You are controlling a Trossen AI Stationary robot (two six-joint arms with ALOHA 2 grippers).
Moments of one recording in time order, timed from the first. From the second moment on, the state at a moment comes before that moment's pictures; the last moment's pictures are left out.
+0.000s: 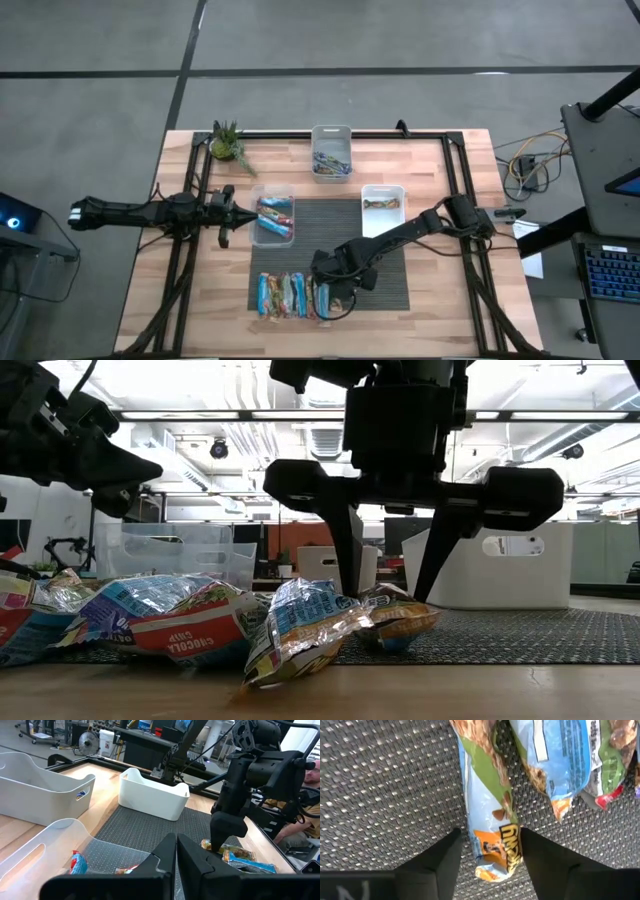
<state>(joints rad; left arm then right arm) -0.02 0.19 0.01 0.03 -0.07 -0.29 0.32 2.16 1.60 -0.81 -0.02 -0.92</state>
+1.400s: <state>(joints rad) -0.02 0.19 0.01 0.03 -0.07 -0.29 0.32 2.12 1.61 -0.82 -0.03 -0.86</state>
